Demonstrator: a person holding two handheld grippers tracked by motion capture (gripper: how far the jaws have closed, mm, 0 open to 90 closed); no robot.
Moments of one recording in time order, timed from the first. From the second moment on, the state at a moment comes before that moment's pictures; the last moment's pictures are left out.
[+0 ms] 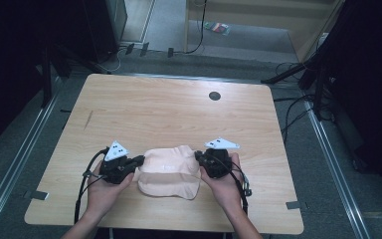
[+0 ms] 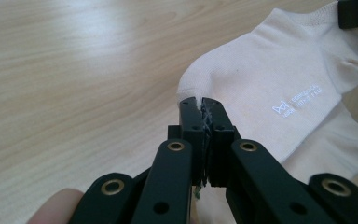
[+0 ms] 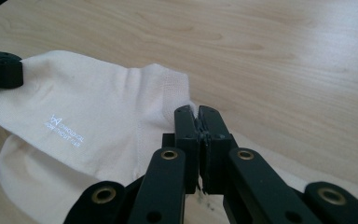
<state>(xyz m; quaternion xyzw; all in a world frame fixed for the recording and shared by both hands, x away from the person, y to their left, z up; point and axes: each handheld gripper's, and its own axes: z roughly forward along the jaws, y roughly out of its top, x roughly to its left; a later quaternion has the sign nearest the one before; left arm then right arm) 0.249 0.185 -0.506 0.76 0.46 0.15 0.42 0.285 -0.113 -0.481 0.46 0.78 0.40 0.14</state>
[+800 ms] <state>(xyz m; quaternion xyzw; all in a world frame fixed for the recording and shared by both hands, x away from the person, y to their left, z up) 0.216 0.182 -0.528 0.78 0.46 0.12 0.40 0.244 -0.119 -0.507 0.47 0.79 0.38 0.10</state>
